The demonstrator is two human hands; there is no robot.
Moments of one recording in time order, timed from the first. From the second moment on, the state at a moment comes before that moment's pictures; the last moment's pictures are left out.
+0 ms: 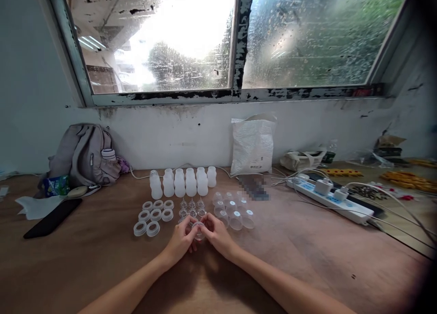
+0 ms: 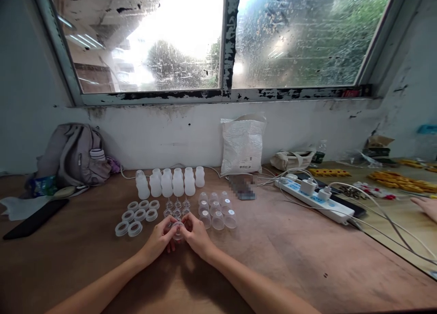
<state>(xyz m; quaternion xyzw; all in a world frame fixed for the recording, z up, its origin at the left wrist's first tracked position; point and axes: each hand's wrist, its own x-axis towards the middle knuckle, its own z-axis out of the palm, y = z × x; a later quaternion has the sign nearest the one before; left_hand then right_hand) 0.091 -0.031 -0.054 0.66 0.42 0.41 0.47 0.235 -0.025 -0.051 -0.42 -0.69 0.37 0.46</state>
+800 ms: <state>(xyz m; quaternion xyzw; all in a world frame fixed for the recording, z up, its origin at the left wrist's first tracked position) 0.086 -0.031 -0.051 0.67 0.39 0.42 0.46 0.232 -0.032 -0.045 -0.41 -0.74 0.29 0.45</state>
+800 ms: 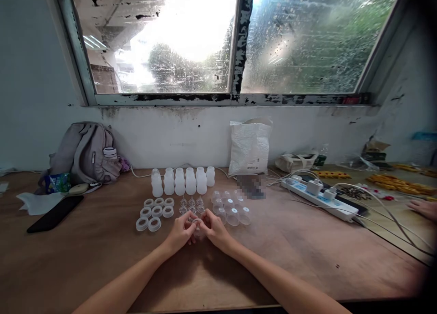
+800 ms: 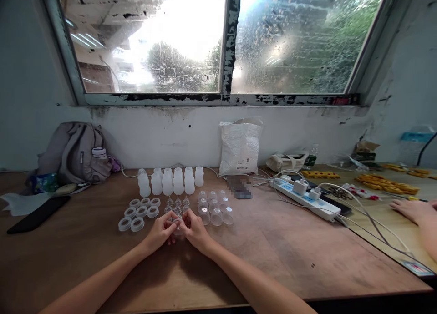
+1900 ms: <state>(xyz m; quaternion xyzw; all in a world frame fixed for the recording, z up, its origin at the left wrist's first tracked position) 0.081 -0.039 -0.041 0.76 0.43 0.41 0.28 0.235 -0.049 -0.038 -0.34 -0.78 0.27 0.44</state>
